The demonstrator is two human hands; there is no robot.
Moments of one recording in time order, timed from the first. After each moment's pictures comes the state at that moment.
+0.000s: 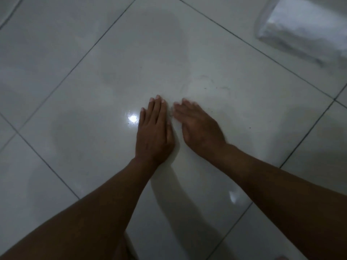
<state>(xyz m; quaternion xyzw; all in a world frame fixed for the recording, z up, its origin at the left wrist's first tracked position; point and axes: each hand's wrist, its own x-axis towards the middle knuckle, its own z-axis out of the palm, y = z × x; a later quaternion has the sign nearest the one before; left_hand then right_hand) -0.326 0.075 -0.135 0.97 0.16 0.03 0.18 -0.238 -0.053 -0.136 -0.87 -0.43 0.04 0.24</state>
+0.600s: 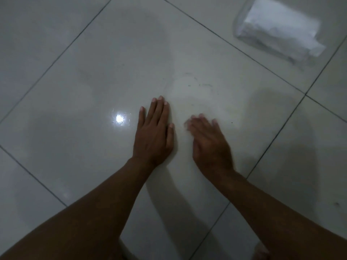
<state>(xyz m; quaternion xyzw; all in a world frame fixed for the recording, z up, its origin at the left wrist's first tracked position) -0.319 0.049 -0.138 0.98 0.09 0.01 0.17 -0.279 -0.123 -0.137 -0.93 -0.30 -0.01 0.23</state>
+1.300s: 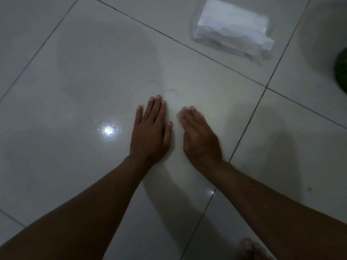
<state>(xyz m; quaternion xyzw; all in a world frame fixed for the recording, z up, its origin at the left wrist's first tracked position) -0.268 0.001 -0.143 0.99 0.02 0.01 0.16 -0.241 -0.156 -0.147 -0.93 -0.25 -0.07 0.25</state>
